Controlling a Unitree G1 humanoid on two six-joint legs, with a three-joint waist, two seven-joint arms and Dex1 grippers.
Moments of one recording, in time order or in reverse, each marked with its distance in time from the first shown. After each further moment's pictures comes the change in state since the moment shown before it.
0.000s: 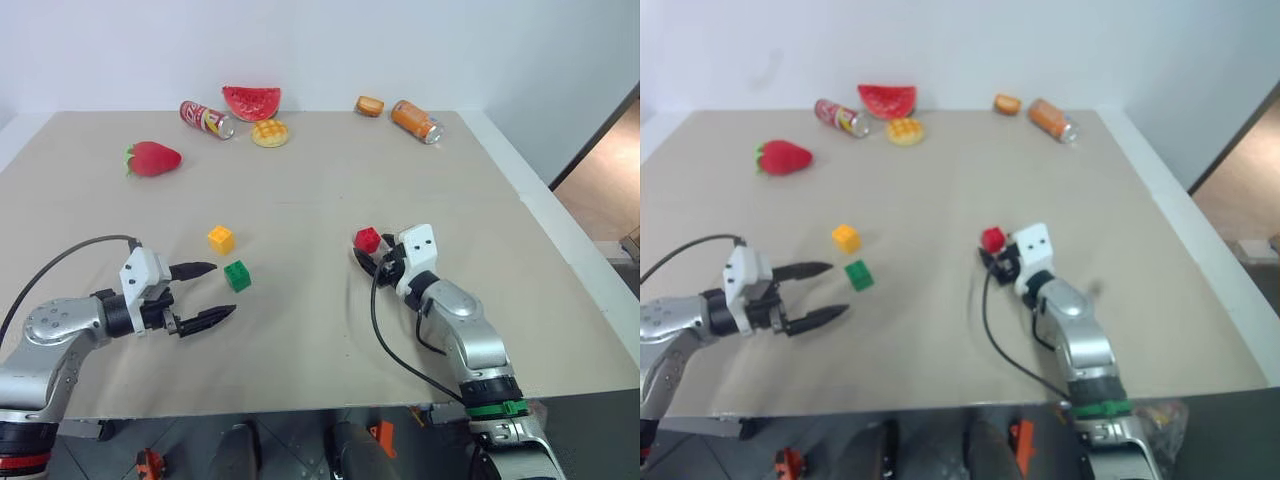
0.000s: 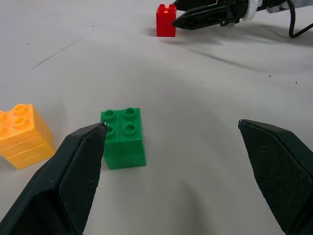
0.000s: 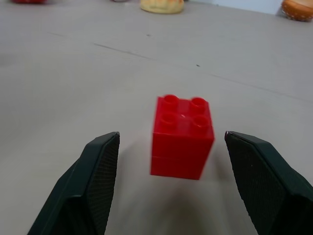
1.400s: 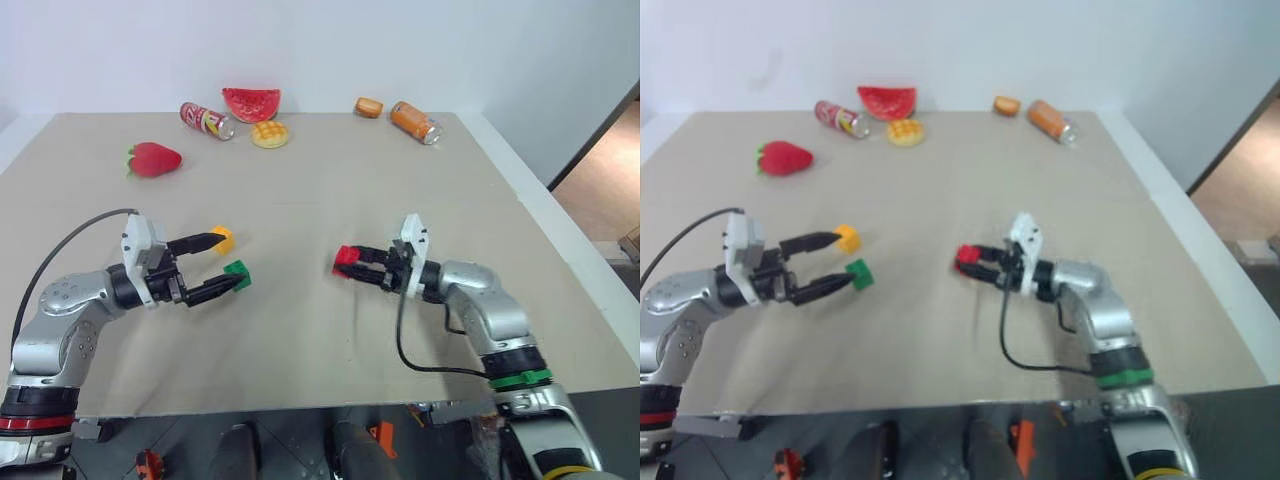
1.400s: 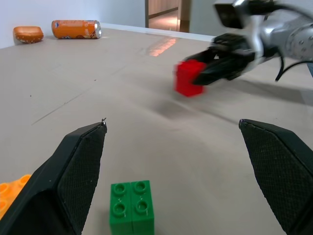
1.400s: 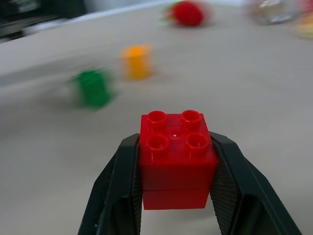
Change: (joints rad) left arm -0.177 -0.055 0.001 0.134 -0.102 0.027 -0.046; right arm -0.130 -0.200 0.082 0.057 0.232 0.058 0.705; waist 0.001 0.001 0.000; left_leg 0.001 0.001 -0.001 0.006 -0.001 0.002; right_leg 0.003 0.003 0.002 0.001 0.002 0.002
